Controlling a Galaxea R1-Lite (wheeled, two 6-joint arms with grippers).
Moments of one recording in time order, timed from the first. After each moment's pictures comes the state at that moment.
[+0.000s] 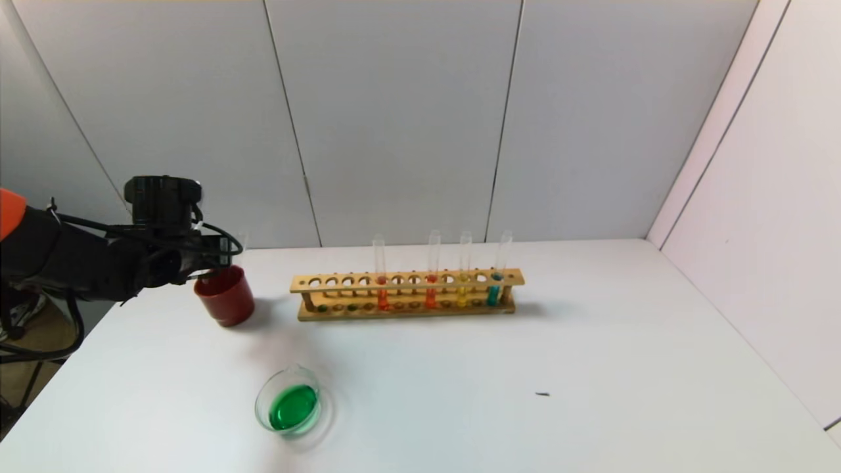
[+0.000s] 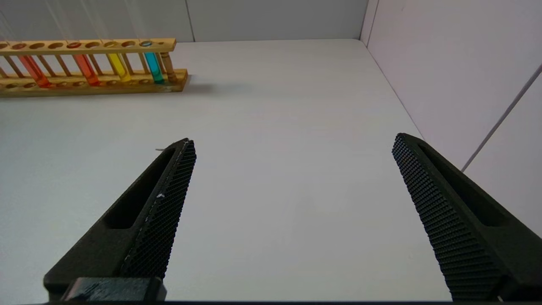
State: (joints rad) left arm 0.00 1.96 -1.06 -0.43 0.32 -0.03; right arm 0.00 0.00 -0.01 0.03 -0.01 0.02
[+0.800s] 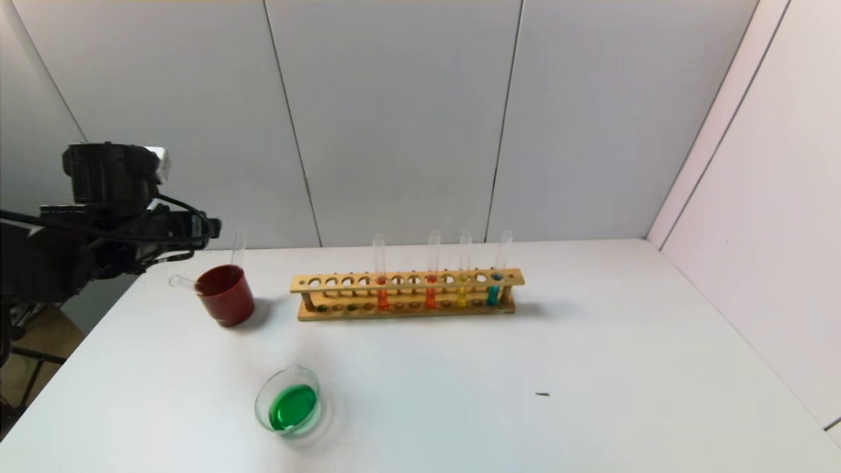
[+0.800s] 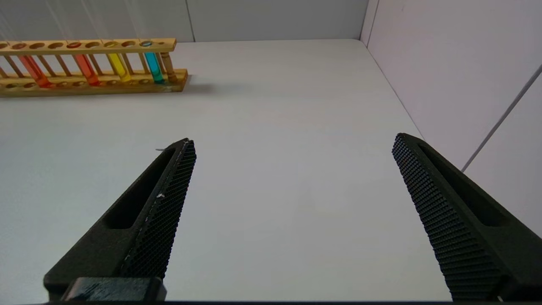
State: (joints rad) left arm -0.01 1.75 -0.99 -0.41 0.32 0.01; right arm 0.00 0.00 -0.01 0.03 -0.01 0.02
